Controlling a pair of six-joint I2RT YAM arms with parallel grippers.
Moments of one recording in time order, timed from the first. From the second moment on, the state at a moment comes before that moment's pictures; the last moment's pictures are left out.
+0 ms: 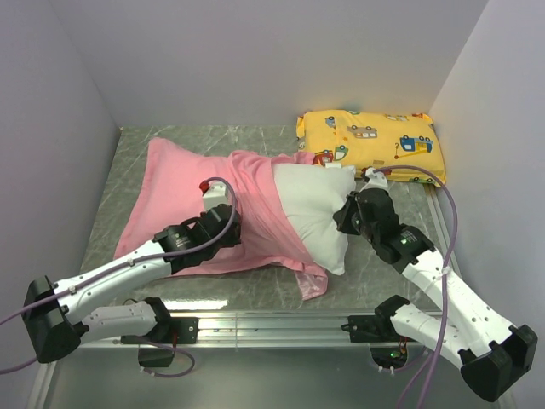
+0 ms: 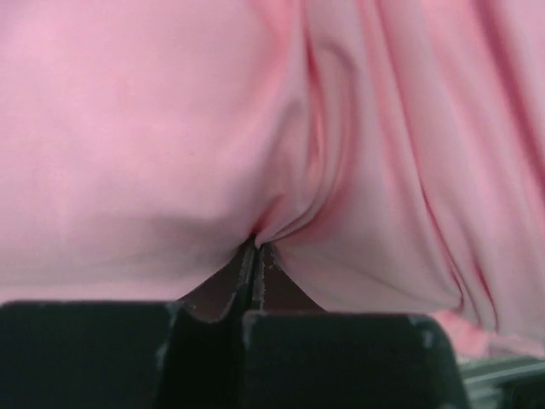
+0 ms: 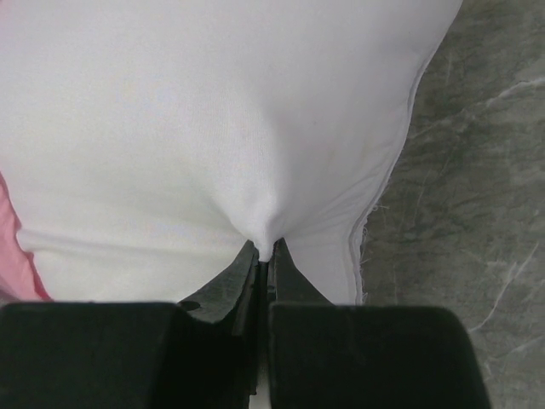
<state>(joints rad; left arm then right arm) -0.91 1.07 0.86 -0.54 -0.50 -0.80 0.53 0.87 0.79 -0.52 0.21 0.58</state>
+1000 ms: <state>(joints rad) -0.22 0.78 0.83 -0.55 -0.24 -0.73 0.55 0.80 0.95 -0.56 0.09 0.43</state>
